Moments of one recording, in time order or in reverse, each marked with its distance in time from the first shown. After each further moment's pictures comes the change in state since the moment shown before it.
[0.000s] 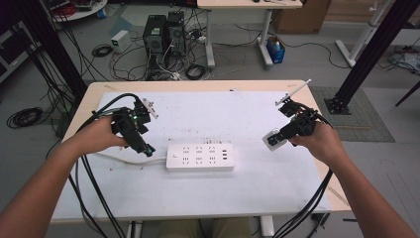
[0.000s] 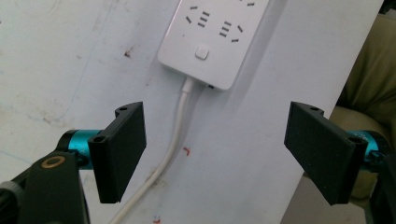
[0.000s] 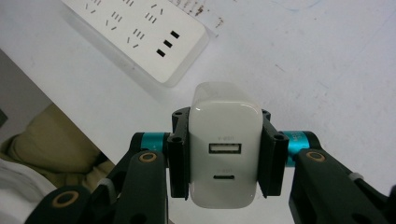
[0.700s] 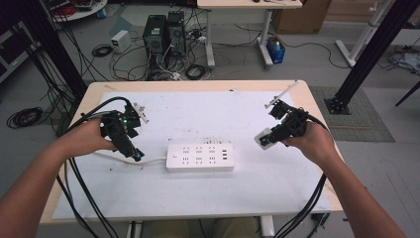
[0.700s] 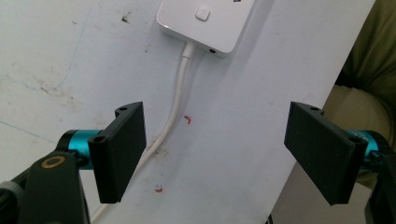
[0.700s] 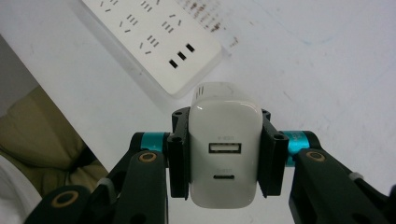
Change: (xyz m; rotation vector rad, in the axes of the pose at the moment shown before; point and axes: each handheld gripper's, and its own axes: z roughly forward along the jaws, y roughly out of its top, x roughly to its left) left arm 0.000 -0.018 -0.005 0.044 -0.005 0.021; right arm 0.023 0.013 0.010 -0.031 -0.017 -0.162
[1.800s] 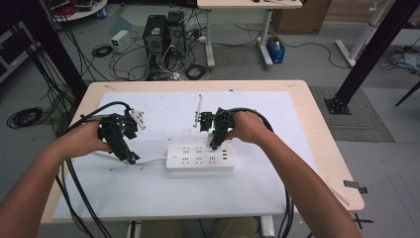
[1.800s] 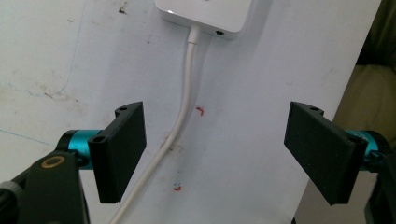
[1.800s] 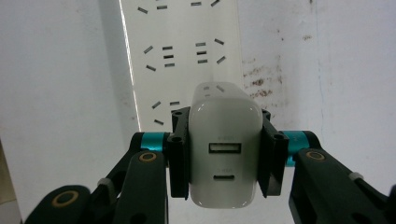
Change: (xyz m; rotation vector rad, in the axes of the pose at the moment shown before) left arm 0.008 -0.012 0.015 0.030 0.006 0.107; right arm 0.059 0.112 0.126 0.265 0.031 -0.652
